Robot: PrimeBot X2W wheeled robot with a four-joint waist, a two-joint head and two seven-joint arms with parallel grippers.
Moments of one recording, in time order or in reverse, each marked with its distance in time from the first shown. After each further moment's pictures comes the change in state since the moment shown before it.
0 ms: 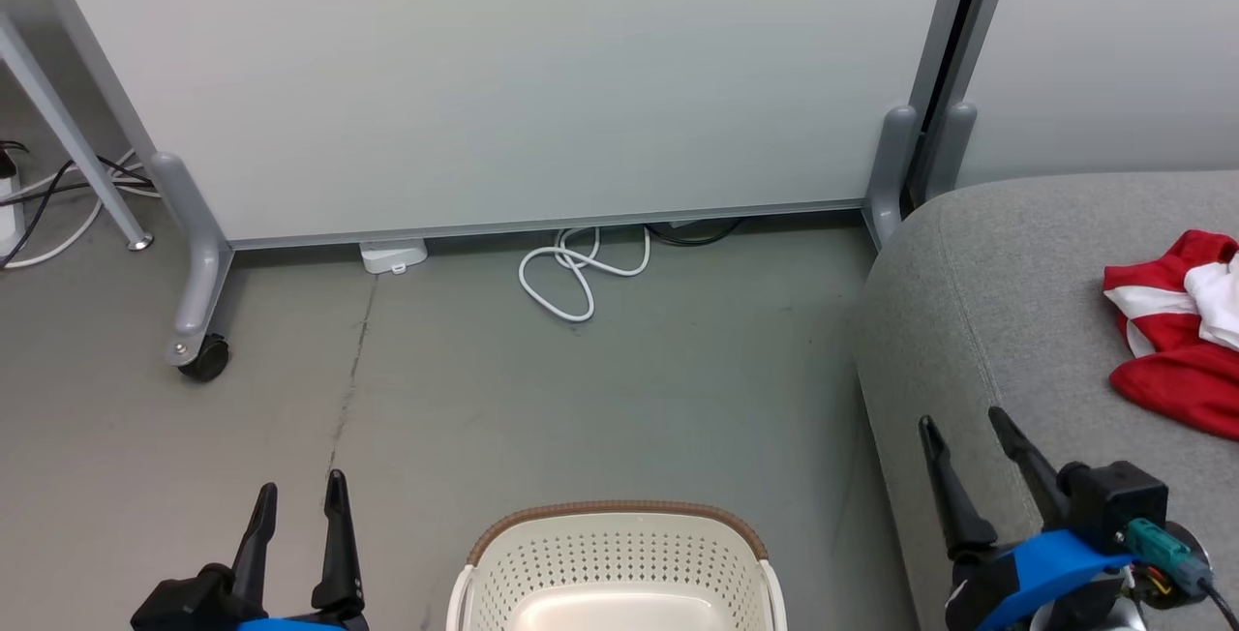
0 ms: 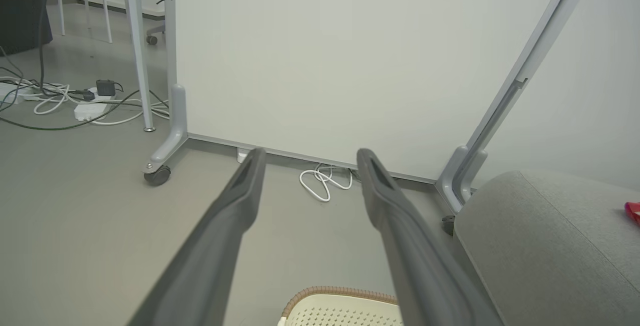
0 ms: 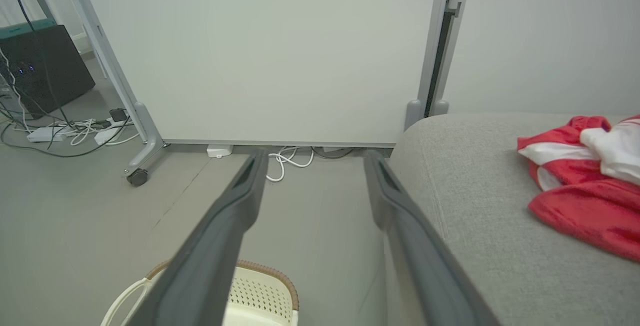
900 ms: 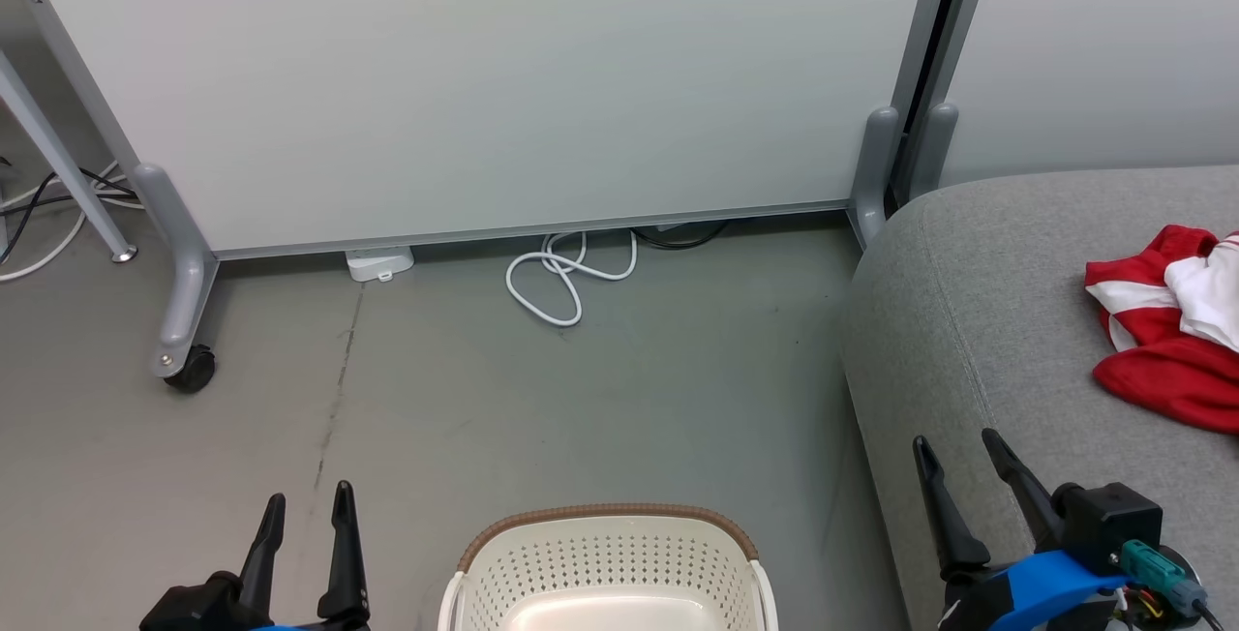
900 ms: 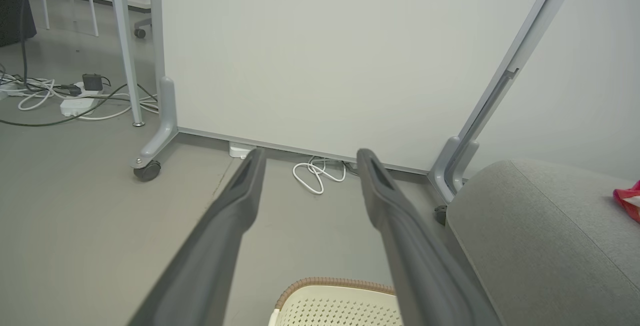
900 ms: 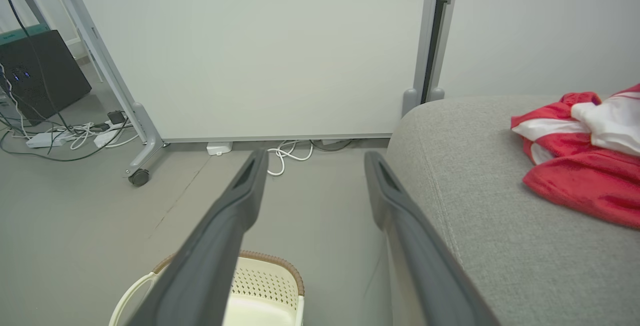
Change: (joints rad) left arm 0.002 -0.022 0.023 0.034 0.026 -0.033 0.000; right arm 0.053 0.031 0.002 -0.017 0.002 0.000 0.001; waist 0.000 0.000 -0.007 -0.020
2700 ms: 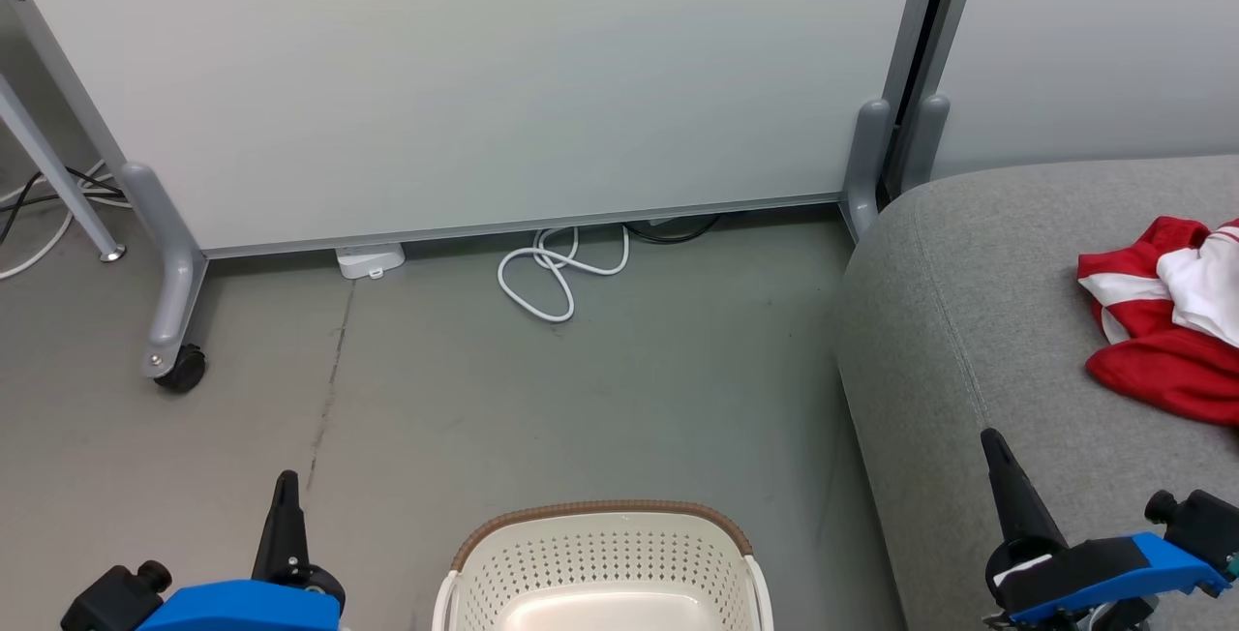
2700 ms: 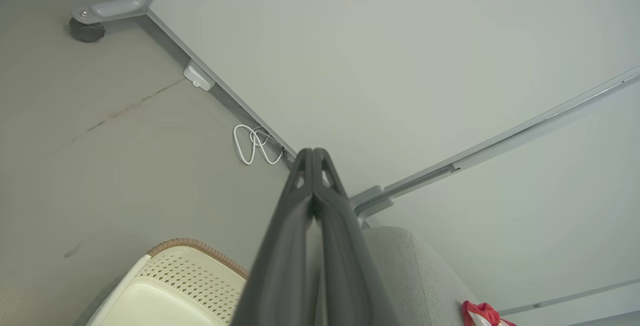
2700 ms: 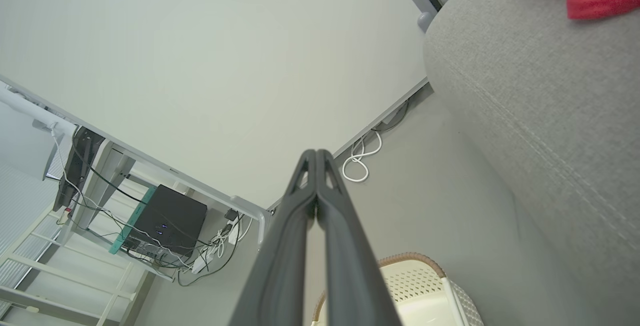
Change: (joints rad) left arm -0.056 -0.036 0.073 0.001 -0.608 -0.011 0.189; right arm -0.034 0.004 -0.051 0.073 0.721 0.000 0.082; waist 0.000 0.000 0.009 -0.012
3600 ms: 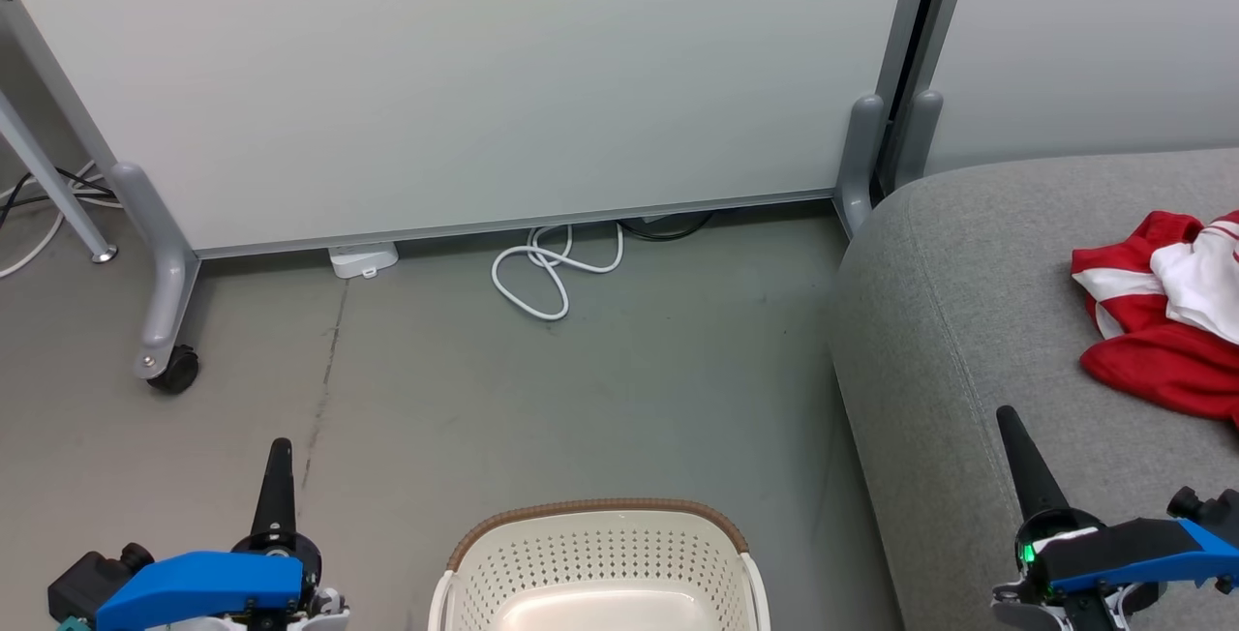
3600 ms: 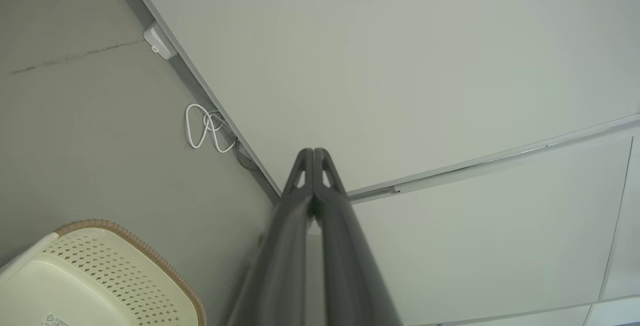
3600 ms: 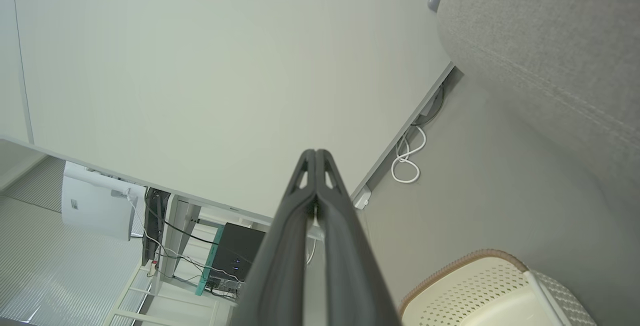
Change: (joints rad) left arm -0.046 -0.010 0.035 -0.027 -0.258 -0.003 0.076; right arm -0.036 0.000 -0.023 0.010 0.305 0.000 0.035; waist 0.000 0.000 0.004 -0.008
